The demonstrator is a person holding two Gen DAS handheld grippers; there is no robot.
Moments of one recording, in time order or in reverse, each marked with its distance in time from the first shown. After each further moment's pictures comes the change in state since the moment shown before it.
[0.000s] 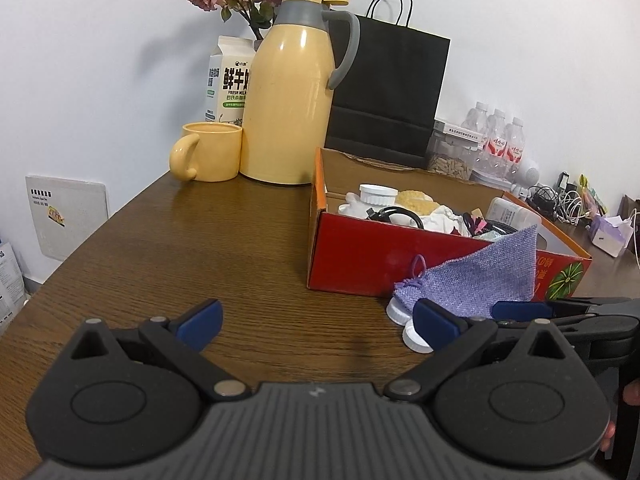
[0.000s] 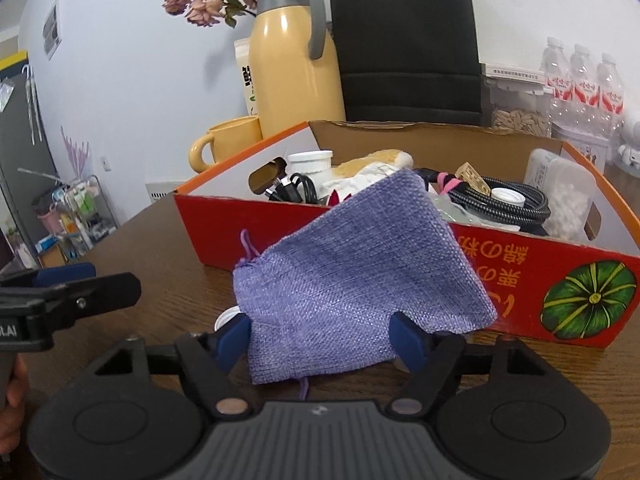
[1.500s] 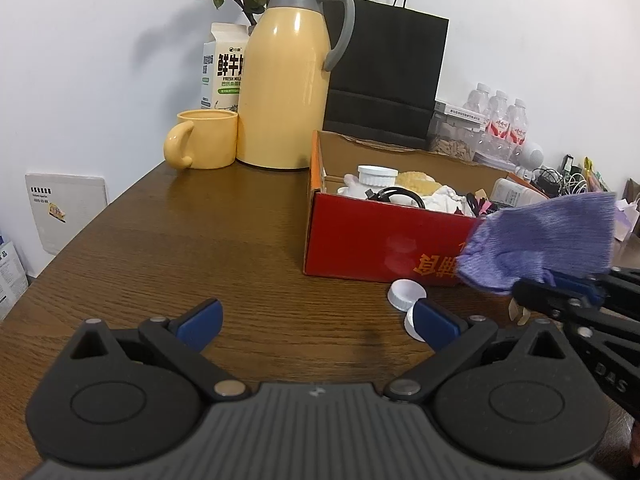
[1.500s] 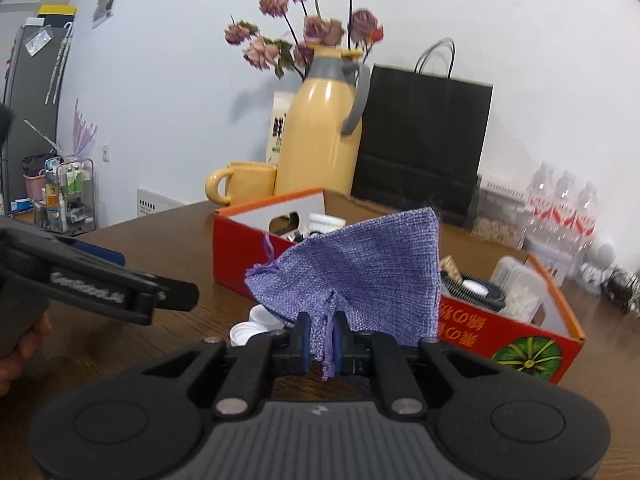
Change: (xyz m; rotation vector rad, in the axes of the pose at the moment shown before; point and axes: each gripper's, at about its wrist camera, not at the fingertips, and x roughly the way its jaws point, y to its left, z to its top) left arm 0.012 -0.007 -0.004 0.029 0.042 0.015; right arm -0.052 0.047 -0.024 -0.287 -0.220 -0.149
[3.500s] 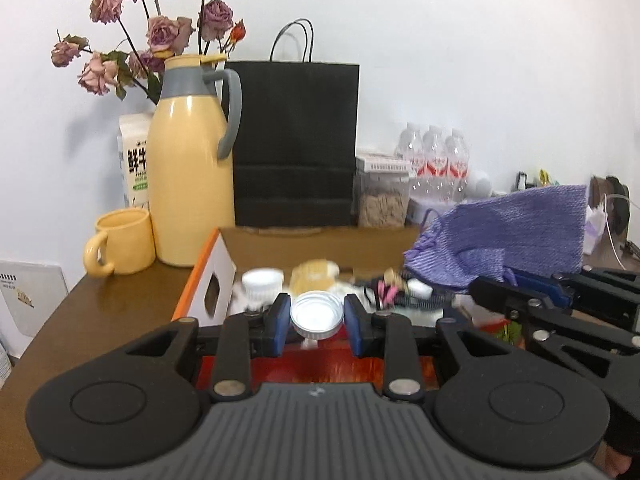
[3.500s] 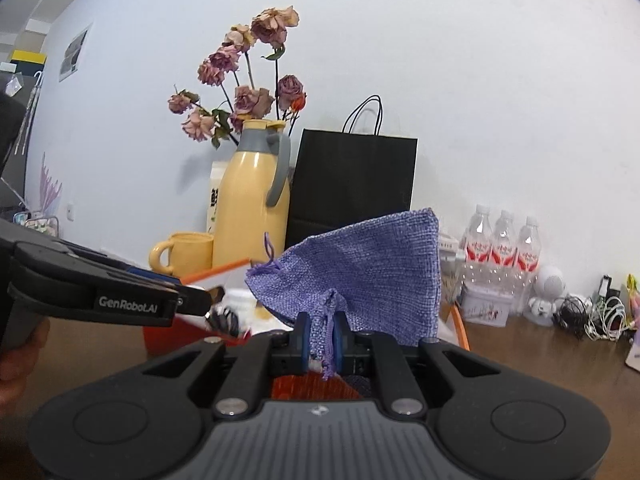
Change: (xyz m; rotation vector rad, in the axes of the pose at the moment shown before) left arm 0.004 -0.103 0.067 0.135 -0.140 -0.068; right arm -0.025 -0.069 0.029 0.071 -0.160 -0.104
